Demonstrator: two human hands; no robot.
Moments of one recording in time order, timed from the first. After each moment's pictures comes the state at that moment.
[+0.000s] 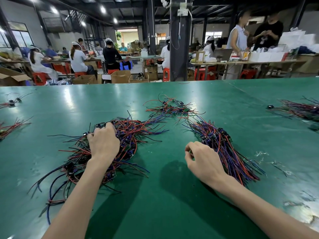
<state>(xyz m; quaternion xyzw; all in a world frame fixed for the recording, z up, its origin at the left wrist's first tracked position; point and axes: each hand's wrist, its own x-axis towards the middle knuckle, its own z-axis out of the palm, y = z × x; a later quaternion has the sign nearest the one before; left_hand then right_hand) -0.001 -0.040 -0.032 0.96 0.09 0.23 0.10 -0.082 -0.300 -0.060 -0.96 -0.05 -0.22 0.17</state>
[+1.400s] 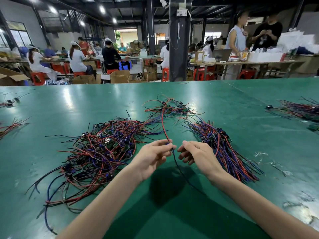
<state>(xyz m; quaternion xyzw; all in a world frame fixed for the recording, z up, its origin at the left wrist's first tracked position) -0.055 -0.139 -0.031 0.59 0.00 -0.21 0.78 -0.083 -0.292 -0.042 -0.78 0.02 -0.08 0.63</state>
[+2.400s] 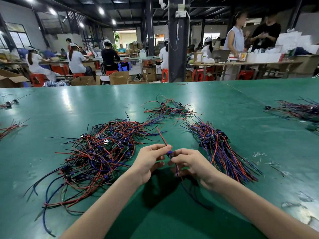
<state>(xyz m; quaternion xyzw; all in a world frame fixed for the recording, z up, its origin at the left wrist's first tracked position) -0.049 -0.141 -0.051 0.64 -0.02 -0.13 0.76 -0.090 -0.283 -0.046 -0.70 0.00 0.09 0.71</state>
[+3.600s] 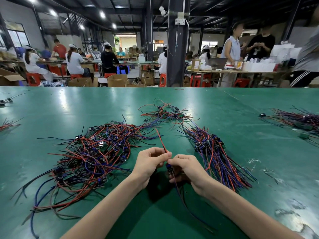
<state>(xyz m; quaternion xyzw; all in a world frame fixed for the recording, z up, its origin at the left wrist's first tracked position) -0.042 -0.153 -0.070 0.64 -0.07 -0.05 0.77 -0.086 -0.281 -0.051 -0.69 0.05 0.06 0.72</state>
